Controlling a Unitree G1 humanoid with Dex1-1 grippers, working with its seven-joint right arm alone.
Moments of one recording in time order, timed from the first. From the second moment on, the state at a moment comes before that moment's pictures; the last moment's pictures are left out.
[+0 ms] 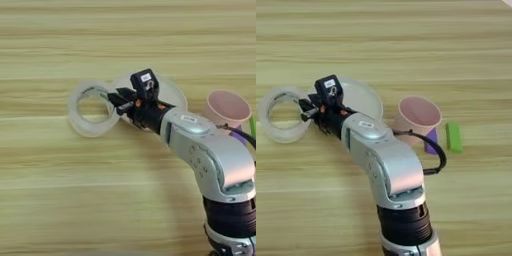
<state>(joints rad) -0.27 -0.12 0.07 -0.53 0.25 1.07 0.27</state>
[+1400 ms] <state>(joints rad) -0.36 -0.24 -0.20 -0.14 0.21 0.84 0.23</state>
